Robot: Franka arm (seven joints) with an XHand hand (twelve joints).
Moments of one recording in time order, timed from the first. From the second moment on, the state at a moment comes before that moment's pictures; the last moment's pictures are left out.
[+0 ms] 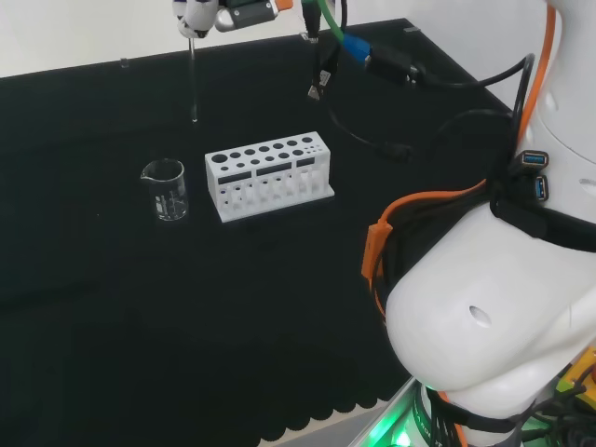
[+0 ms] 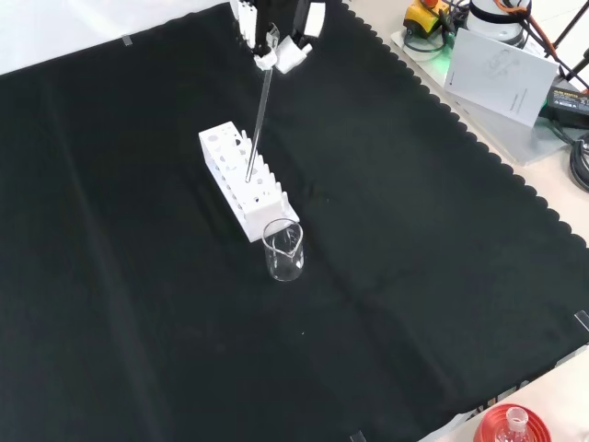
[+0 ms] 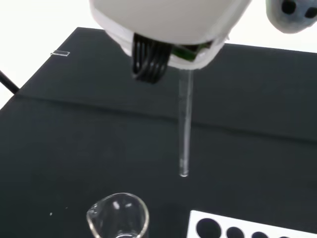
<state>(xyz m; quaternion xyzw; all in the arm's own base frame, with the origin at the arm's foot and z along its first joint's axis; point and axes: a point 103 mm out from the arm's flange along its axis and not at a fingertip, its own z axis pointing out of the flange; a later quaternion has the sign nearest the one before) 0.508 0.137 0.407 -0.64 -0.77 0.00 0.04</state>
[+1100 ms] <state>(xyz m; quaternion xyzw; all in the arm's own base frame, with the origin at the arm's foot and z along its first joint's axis) 0.505 0.231 0.382 -0.56 -0.83 0.01 0.07</state>
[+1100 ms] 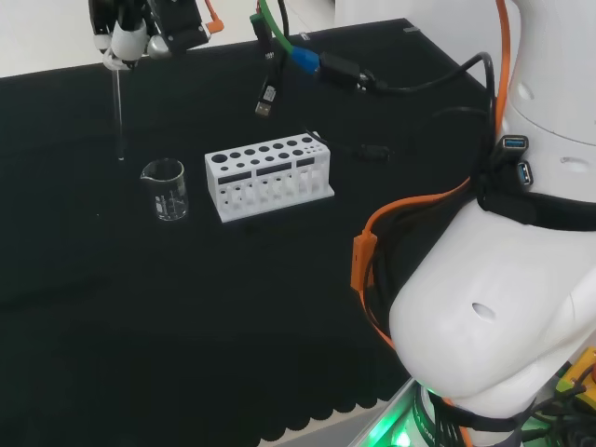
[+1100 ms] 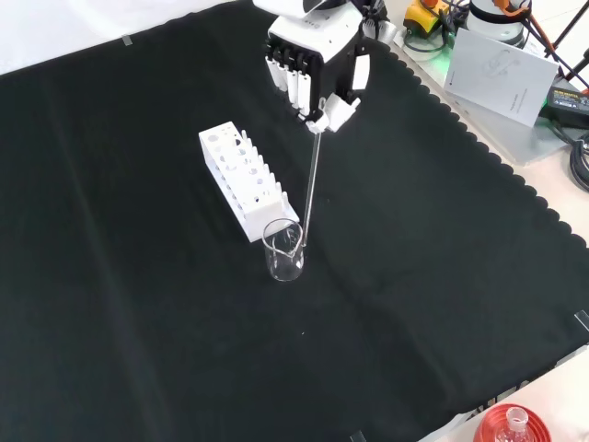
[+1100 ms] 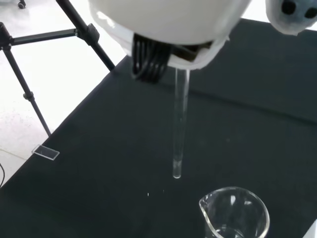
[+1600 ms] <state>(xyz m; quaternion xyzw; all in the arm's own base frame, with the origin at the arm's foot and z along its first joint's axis) 0.509 0.209 0.381 -0.57 -0.82 0.01 0.07</state>
